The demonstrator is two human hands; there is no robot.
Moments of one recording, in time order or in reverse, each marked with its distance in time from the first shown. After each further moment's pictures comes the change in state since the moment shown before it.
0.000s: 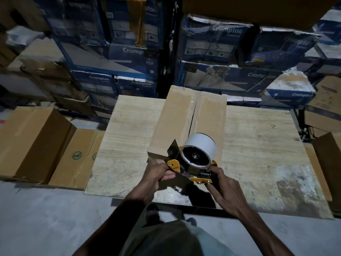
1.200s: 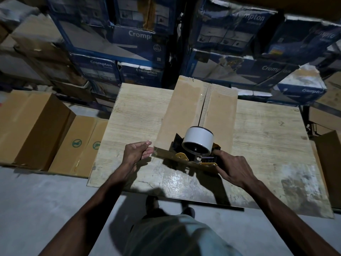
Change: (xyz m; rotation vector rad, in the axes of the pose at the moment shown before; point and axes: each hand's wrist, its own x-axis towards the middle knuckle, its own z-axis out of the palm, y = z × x) left_hand 0.097 0.002 -0.106 -0.120 0.092 0.201; right_hand 0.076 0.045 0.002 -0.405 -0.069 -0.271
